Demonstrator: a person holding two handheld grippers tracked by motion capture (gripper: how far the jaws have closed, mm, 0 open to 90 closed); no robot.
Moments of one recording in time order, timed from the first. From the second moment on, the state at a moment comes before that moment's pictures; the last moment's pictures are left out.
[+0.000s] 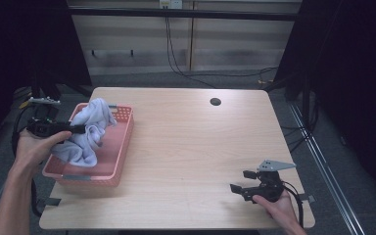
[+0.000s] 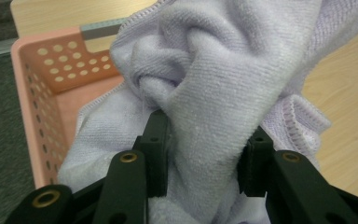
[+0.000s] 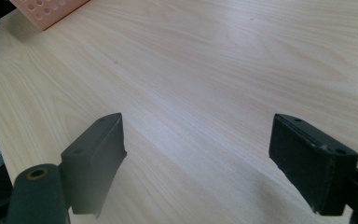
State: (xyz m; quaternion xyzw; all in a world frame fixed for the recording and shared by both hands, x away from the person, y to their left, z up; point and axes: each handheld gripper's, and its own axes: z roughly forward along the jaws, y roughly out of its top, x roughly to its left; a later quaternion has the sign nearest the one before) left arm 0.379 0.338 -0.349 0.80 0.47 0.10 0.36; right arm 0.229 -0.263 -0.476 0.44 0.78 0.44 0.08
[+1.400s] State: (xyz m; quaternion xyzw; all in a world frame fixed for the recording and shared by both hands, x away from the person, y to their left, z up) left arm 0.344 0.251 -0.293 0.80 0.38 0.11 0.45; right arm 0.227 -0.267 -0.474 0.44 0.77 0.45 0.08
